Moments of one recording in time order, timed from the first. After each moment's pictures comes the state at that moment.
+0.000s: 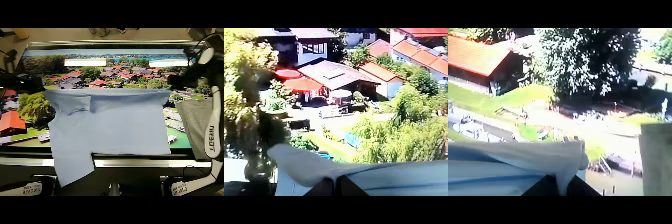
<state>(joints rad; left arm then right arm) 0.14 -1.39 1.44 1.25 -1.18 -1.50 -0.09 -1.70 1.81 -1.44 1.42 1.54</state>
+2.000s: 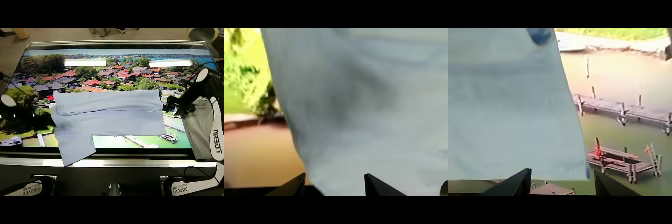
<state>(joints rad) 0.22 -1.28 0.93 1.22 -1.38 -1.52 -0.18 -1.63 1.46 -1.33 1.56 1.60</state>
